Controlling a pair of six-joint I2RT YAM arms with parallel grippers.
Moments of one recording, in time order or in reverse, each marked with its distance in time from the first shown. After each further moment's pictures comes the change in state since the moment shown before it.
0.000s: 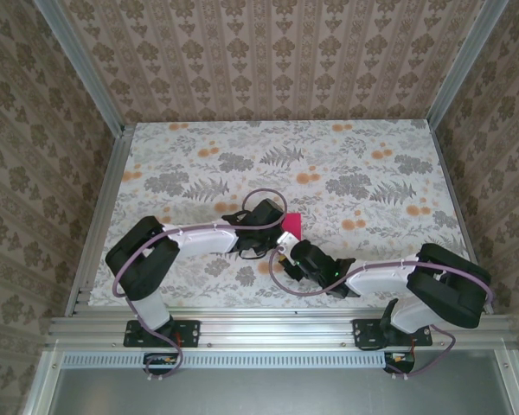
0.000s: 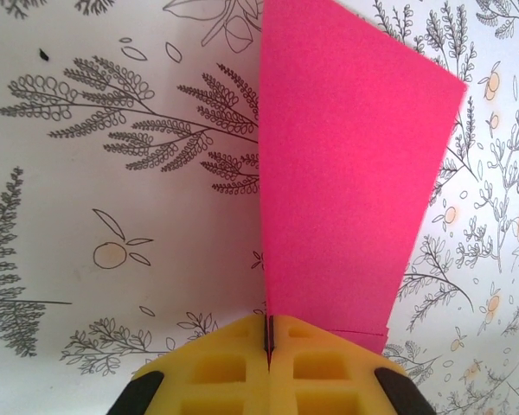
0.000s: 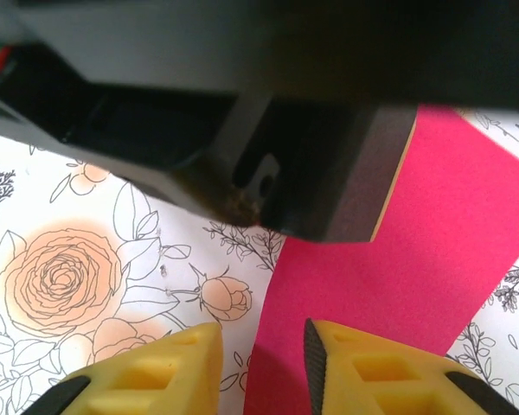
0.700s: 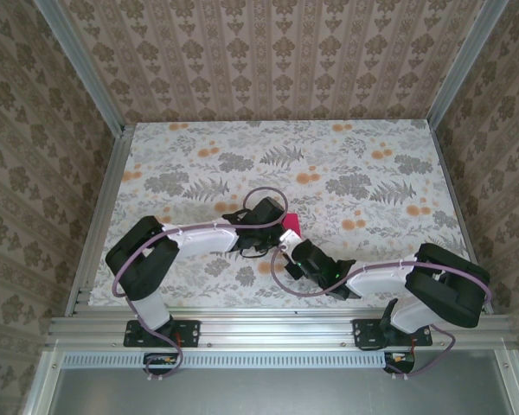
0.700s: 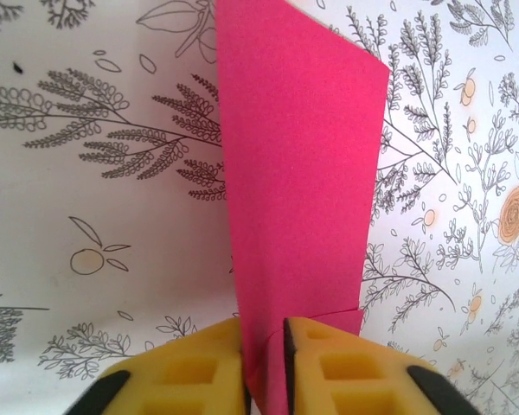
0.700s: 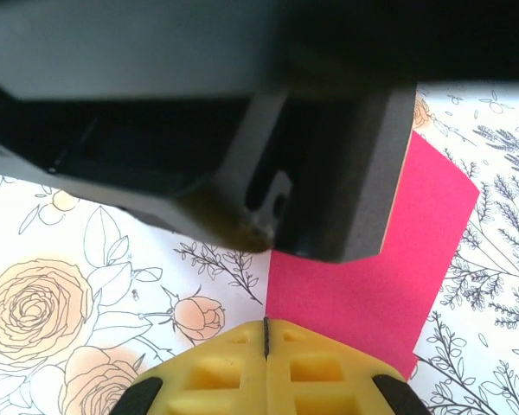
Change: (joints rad) left arm 0.000 0.000 0.014 0.000 -0.002 0.000; right arm -0.004 0.006 -0.029 0.076 0.051 0.045
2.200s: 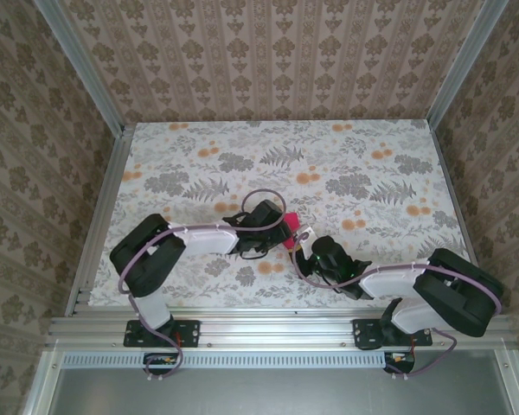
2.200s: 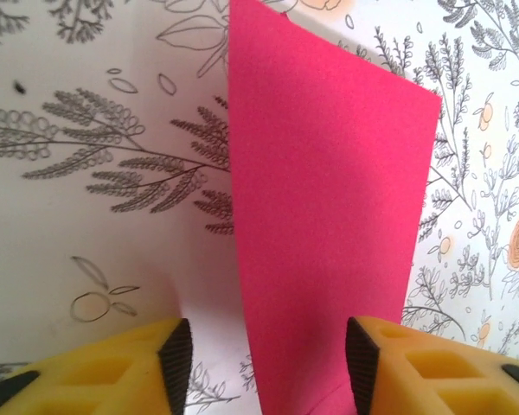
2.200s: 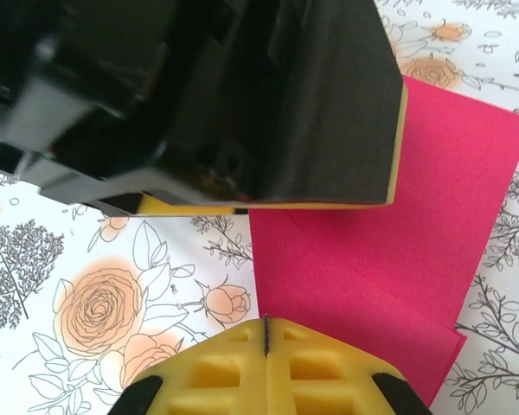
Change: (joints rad) left arm 0.014 0.041 -0.044 0.121 -0.005 -0.021; right arm -0.143 -0.084 -0.121 0.147 -0.288 0.161
